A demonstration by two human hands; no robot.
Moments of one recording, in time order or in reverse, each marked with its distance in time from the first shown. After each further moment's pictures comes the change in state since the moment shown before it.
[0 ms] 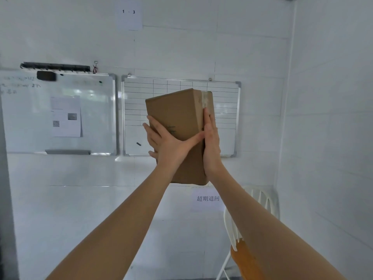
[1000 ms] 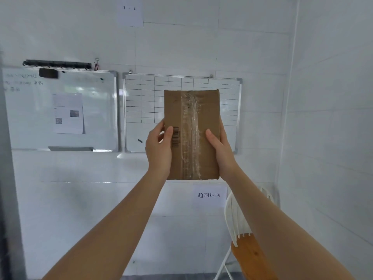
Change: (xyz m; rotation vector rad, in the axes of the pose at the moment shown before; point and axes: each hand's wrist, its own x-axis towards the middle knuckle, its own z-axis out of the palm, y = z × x) left_hand -0.005 -0.025 -0.017 -0.387 0.046 0.054; right_hand -0.001 0.019 -0.039 0.395 -0.159 0.223
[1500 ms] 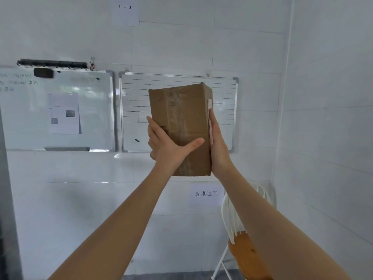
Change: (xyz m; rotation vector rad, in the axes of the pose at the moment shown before) left_hand -0.013 0.010 0.020 0.459 -0.110 -0.010; right_hand 0.008 -0.001 0.005 -0.080 0.023 -0.016
